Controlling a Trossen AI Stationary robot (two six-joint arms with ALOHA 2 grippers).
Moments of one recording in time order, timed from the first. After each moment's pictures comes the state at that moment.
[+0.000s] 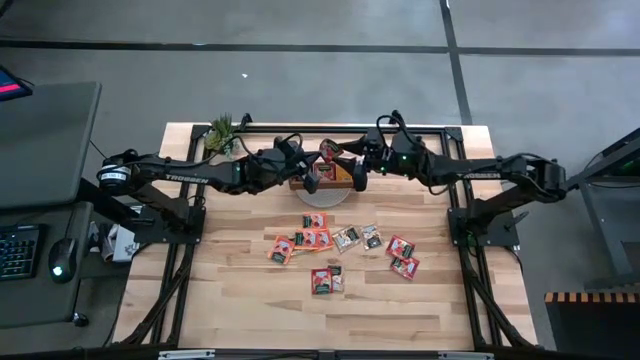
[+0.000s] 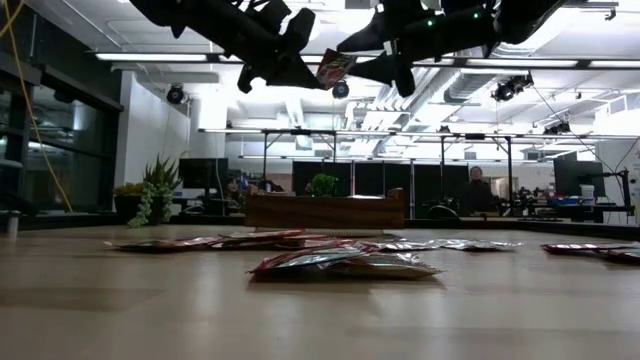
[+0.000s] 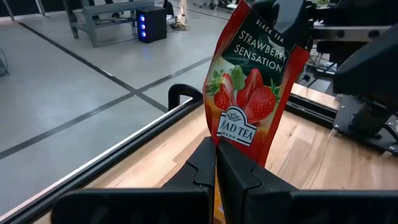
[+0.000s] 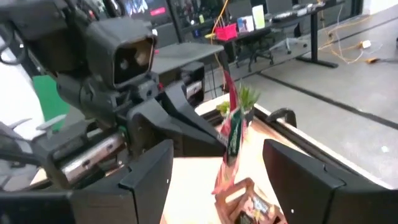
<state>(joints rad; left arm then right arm) 0.13 1.42 0.93 0.24 -0.48 -0.21 -0.29 1.36 0.82 0.47 -0.01 0.29</state>
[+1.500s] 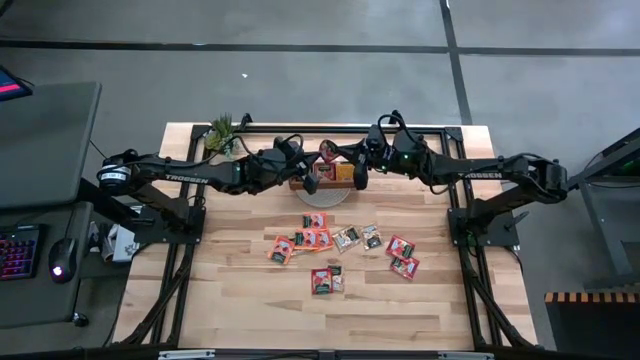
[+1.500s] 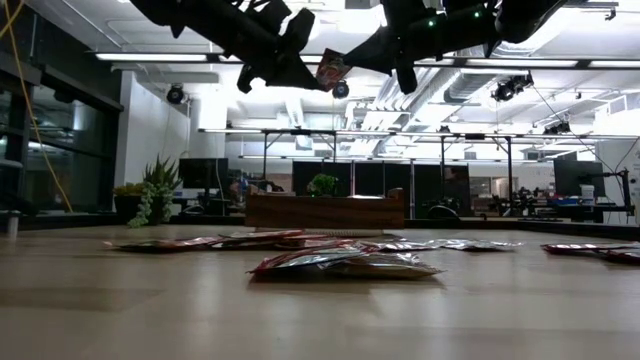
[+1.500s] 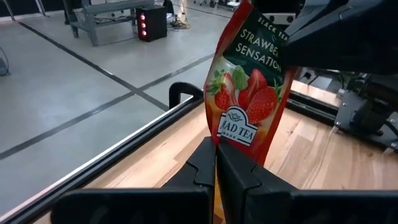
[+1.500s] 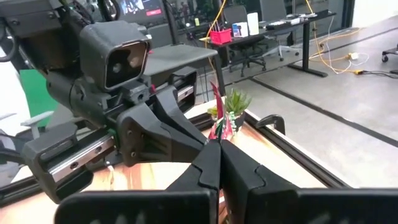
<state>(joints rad) 0.13 1.42 0.93 0.23 -0.48 -0.21 -0.30 1.35 0.82 0.46 0.01 0.23</state>
